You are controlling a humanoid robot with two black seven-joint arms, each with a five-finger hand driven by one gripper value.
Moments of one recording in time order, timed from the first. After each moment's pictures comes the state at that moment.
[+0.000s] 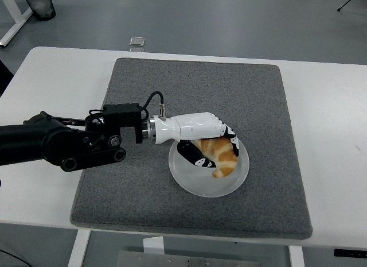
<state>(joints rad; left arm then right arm) -1.07 0.35 0.05 -1.19 1.32 0.21 -0.52 0.05 0.00 0.00 0.12 0.07 0.00 -0.02</state>
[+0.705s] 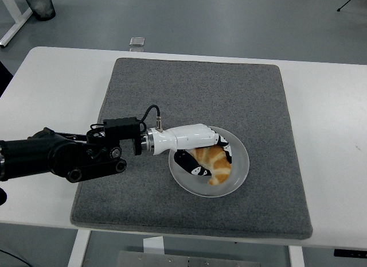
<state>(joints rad) -1.00 0.31 0.05 -1.11 1.30 0.21 -0.52 0.05 0.00 0.00 0.12 0.07 0.00 -0.02</state>
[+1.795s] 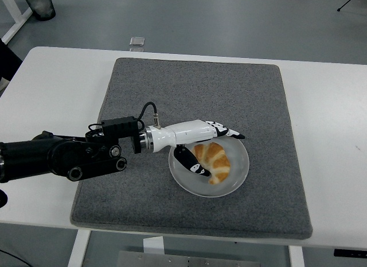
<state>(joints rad) -0.99 0.31 0.01 -1.11 1.23 0.21 -0.52 0.05 0.00 0.00 0.12 0.07 0.00 -0.02</state>
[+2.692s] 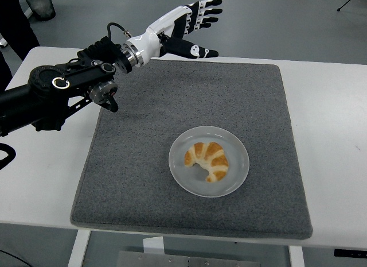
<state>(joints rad) -1.20 0.32 -0.16 -0.87 0.32 -0.06 -0.48 0.05 0.00 0.00 0.12 0.07 0.00 -0.02</state>
